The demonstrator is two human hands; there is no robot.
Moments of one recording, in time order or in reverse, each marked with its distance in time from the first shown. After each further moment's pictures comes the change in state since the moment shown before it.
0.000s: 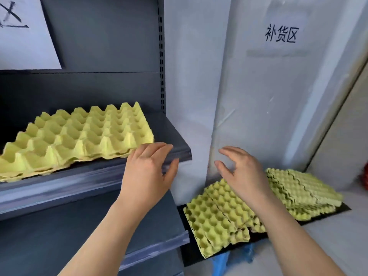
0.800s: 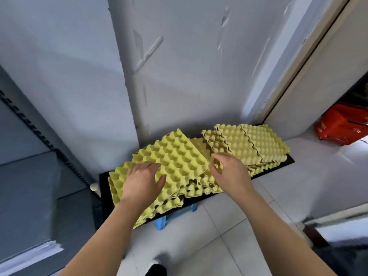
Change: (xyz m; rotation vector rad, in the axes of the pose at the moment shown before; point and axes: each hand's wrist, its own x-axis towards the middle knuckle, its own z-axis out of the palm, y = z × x) left_hand -0.005 0.161 0.404 -0.061 -0.678 -0.304; right_hand 0.000 0.409 0.009 -0.140 -0.378 0.338
